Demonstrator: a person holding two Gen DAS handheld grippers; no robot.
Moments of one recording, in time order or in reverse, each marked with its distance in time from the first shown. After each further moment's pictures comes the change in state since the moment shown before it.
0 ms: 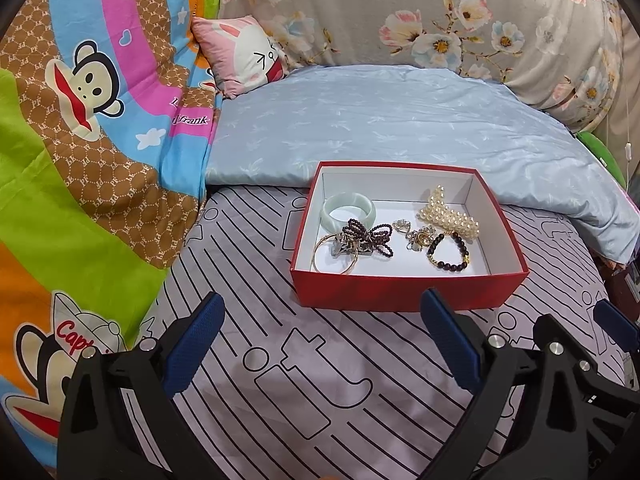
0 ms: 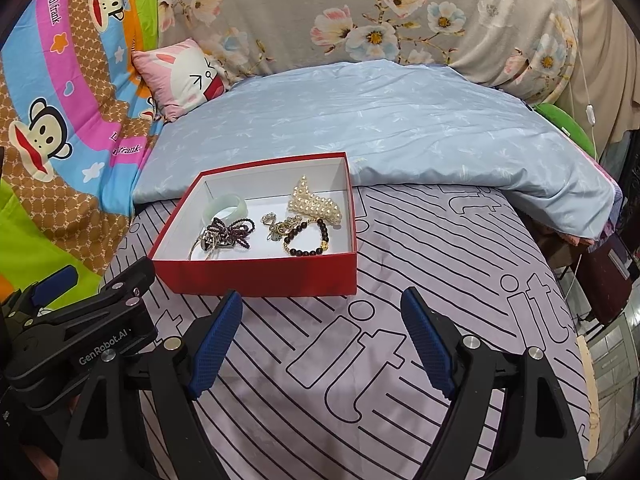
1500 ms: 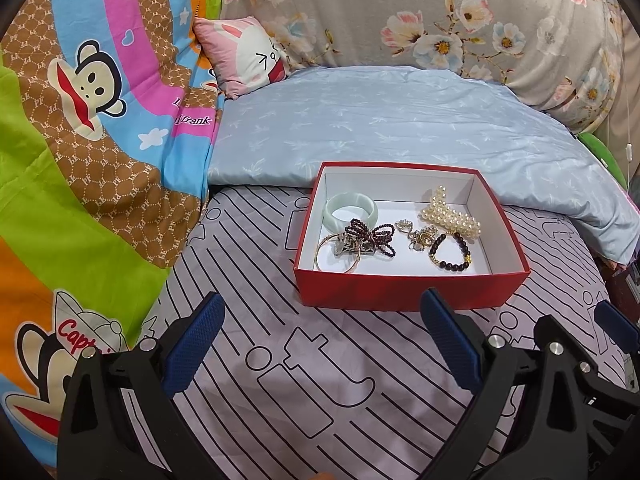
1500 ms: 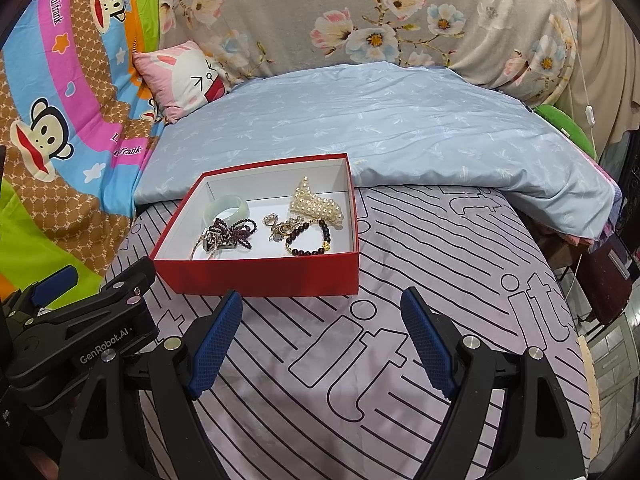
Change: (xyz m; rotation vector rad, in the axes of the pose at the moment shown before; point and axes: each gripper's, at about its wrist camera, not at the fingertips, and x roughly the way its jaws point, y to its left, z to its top) left arm -0.004 0.001 -0.001 0.000 -0.003 0.004; right arm -0.001 0.000 -0.002 0.000 -0.006 -0.002
